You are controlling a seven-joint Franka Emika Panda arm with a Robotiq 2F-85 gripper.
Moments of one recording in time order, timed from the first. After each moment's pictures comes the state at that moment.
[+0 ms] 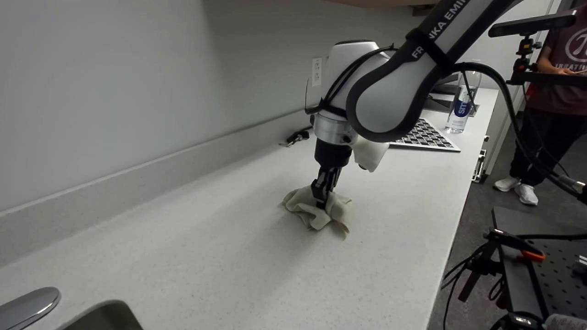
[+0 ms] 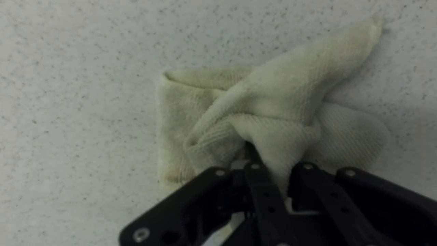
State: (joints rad) arm 0.04 0.40 0.03 -2.18 0.03 2.69 -0.01
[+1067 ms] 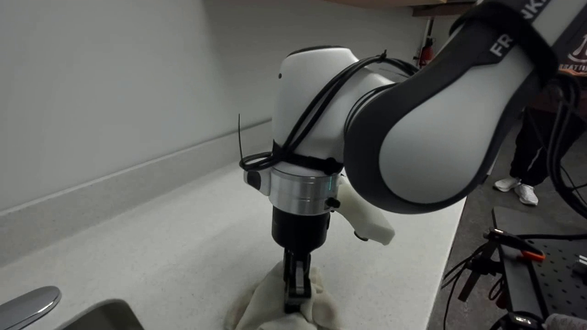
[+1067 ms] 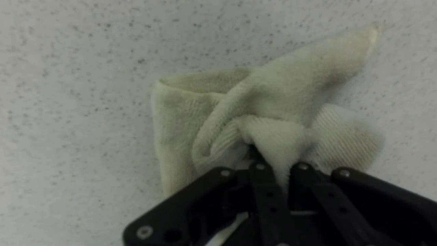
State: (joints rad) arm 0.14 0.47 0.33 -2.11 0.04 2.63 -0.21
